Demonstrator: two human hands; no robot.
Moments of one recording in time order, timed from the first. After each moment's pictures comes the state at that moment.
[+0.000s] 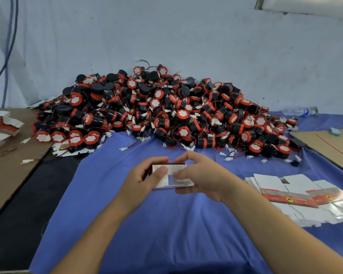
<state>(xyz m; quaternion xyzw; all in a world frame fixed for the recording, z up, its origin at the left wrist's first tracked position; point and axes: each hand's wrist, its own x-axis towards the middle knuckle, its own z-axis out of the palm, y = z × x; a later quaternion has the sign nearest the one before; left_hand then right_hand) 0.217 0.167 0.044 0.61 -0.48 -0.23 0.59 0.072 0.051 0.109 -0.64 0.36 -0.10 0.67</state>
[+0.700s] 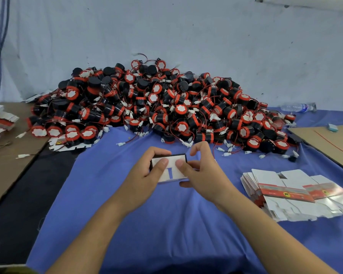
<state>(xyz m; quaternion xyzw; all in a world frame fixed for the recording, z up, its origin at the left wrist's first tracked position) 0.202 0.170 0.058 0.61 -0.50 -0.24 0.57 0.058 0.060 0.082 -0.72 0.29 -0.26 0.57</state>
